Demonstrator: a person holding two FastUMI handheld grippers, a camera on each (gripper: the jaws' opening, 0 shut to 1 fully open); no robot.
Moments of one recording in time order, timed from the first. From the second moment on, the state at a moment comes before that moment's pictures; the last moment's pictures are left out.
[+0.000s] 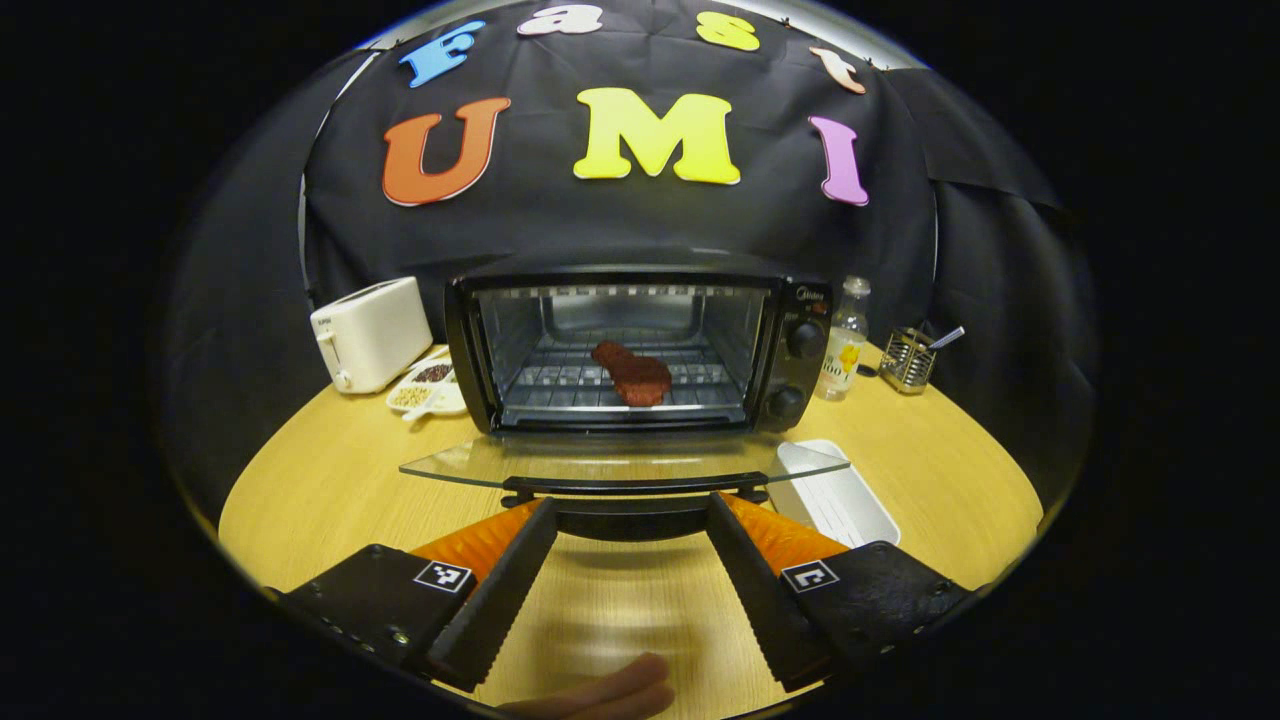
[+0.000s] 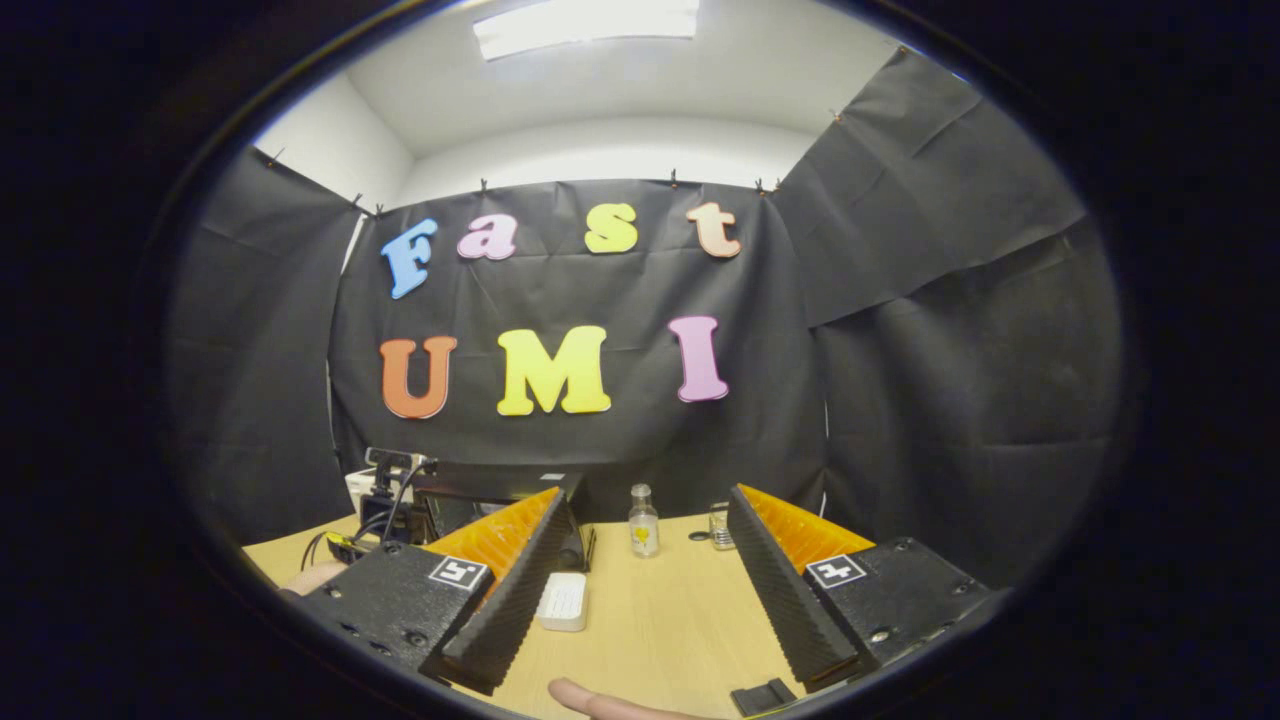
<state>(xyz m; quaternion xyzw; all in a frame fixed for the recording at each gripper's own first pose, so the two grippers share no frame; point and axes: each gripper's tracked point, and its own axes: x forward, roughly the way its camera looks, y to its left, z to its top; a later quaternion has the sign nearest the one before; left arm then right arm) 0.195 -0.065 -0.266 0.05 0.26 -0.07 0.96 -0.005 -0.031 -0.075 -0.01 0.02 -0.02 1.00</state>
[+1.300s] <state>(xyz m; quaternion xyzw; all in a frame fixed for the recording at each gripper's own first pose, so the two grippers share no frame) 0.236 -0.053 -0.142 0.03 0.15 -0.07 0.99 0.004 -0.040 -0.087 -0.02 0.03 -0.05 1.00</state>
